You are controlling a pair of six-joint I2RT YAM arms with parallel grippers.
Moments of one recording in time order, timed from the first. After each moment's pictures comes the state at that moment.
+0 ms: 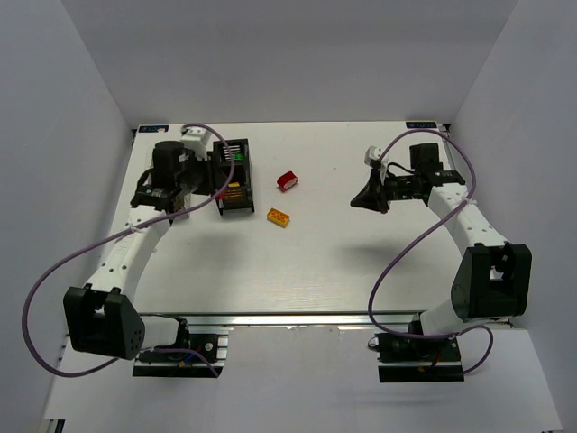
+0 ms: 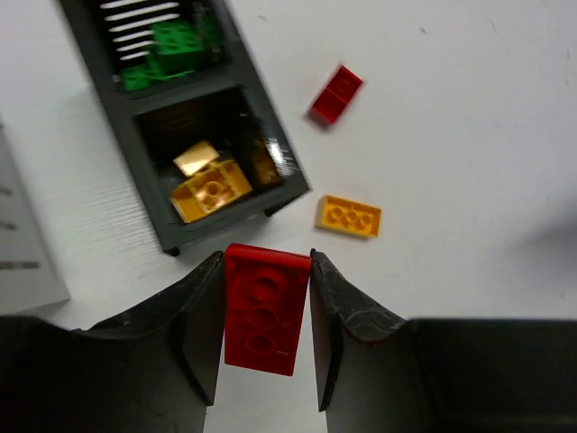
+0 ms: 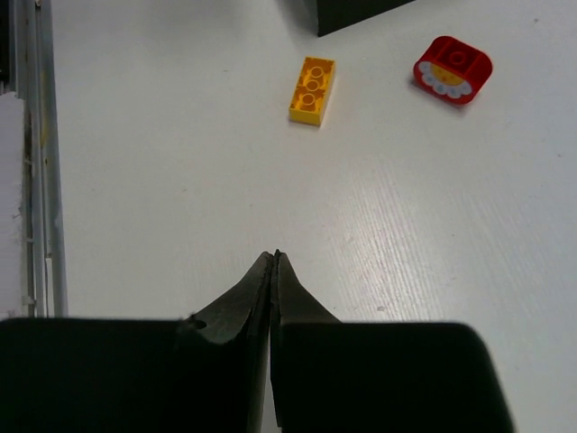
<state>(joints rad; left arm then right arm) -0.21 1.30 1.11 -0.34 0.25 -0.10 0.10 1.50 1.18 -0.64 -1.11 -0.82</state>
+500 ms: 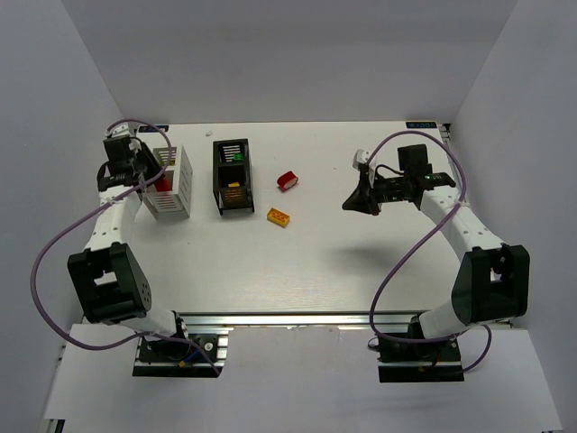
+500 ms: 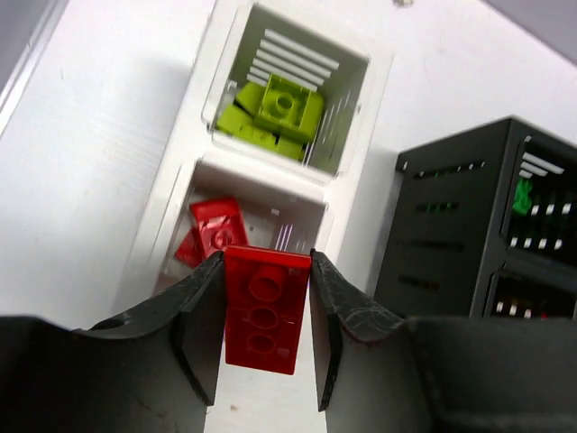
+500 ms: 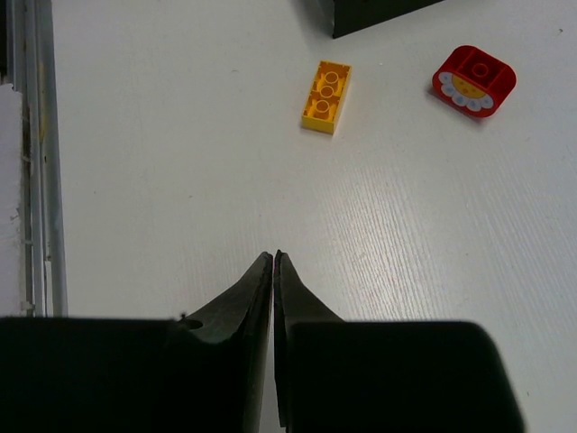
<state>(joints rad) 0.23 1.50 1.19 -0.30 0.07 -0.30 0.18 1.48 1.15 -0.58 -1.05 -0.78</state>
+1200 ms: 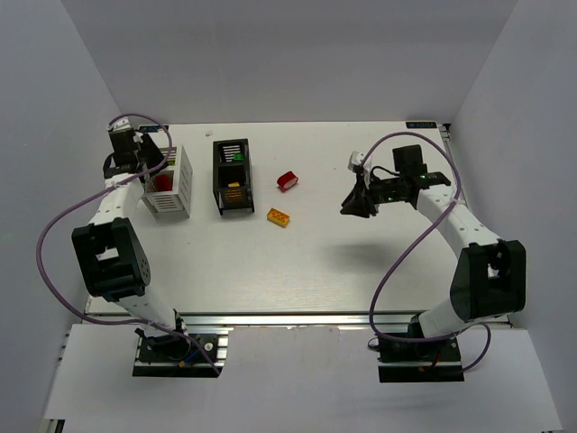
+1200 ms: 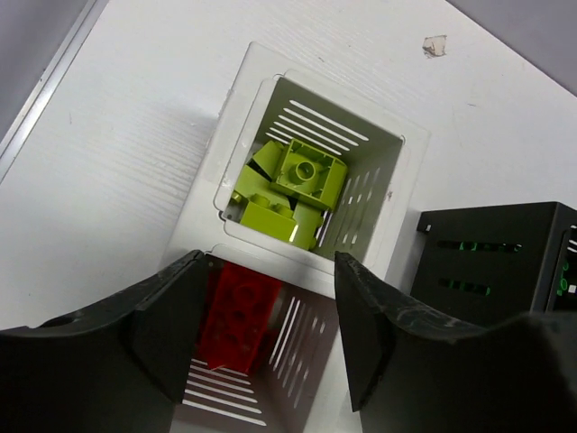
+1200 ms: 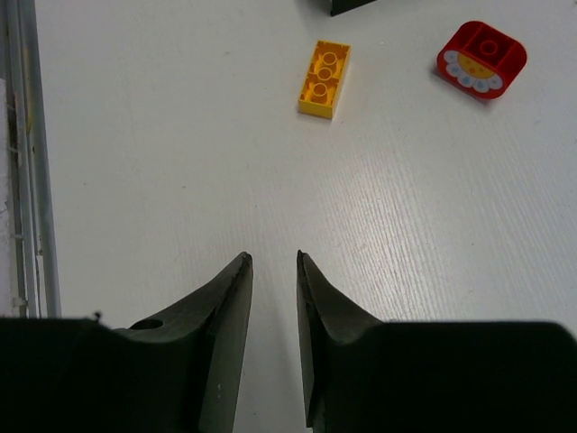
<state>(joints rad) 0.23 1.69 1.30 -0.19 -0.02 -0.32 0.21 1.50 1.15 -0.58 -1.00 -0.77</state>
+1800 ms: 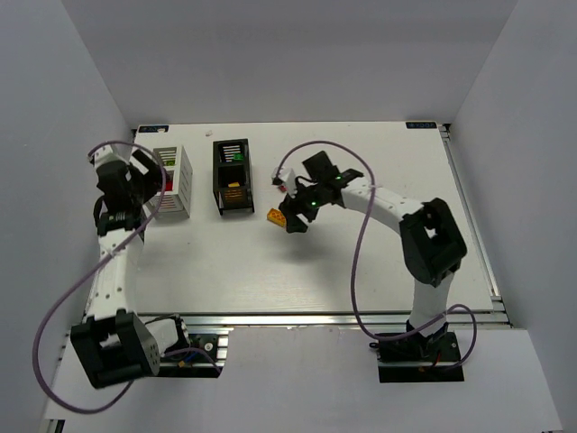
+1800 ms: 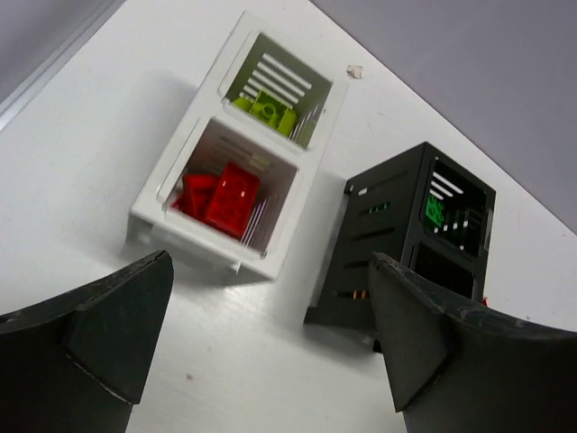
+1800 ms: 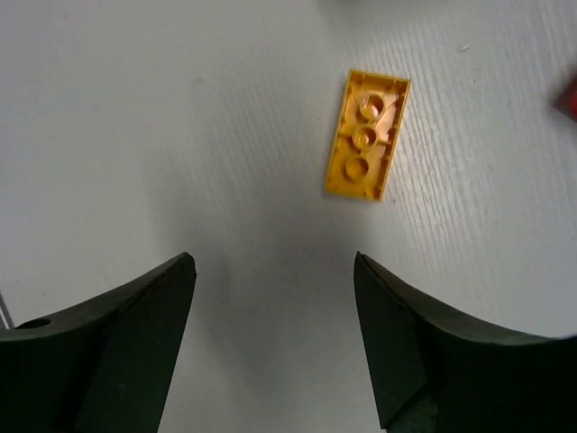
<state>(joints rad) 0.23 1.17 0.96 -0.17 -0.02 -0.47 0.63 1.86 1.40 -0.50 -0.55 -0.45</state>
